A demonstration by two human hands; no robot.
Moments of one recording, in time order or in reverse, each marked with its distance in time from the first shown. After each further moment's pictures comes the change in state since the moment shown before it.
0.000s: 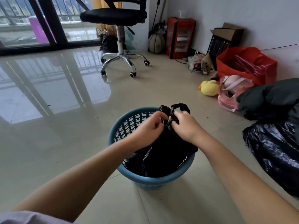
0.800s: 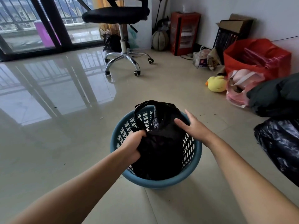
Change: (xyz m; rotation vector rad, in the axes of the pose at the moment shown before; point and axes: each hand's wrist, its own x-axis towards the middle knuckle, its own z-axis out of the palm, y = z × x) left_hand -0.025 -0.024 -0.011 -0.889 0.254 -0.749; right_hand 0.029 0.056 0.037 0.422 -0.115 0.106
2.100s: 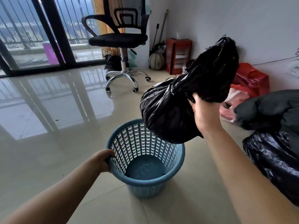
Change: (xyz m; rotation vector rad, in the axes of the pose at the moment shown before) left_hand 0.016 0.005 -0.098 0.085 0.193 -0.270; right_hand -0.050 -0.109 -0.058 0.890 0.622 -0.228
